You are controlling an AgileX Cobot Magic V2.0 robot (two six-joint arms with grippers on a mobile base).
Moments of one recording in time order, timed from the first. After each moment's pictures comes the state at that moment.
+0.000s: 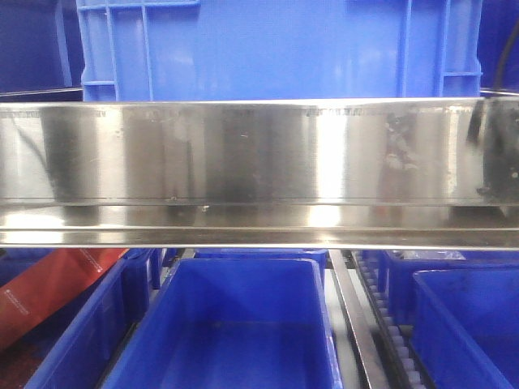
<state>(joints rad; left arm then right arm) -0.61 0.23 -0.77 0.19 0.69 -0.18 0.47 1.60 -1.84 0.15 0.94 -0.09</state>
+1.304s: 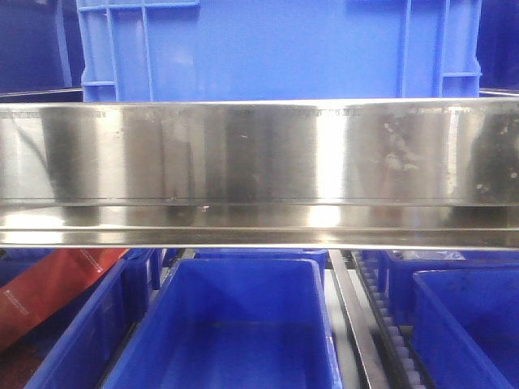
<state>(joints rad) -0.61 0.23 -0.77 0.25 0.69 -0.18 0.47 0.34 -0.49 0.07 0.34 -0.08</state>
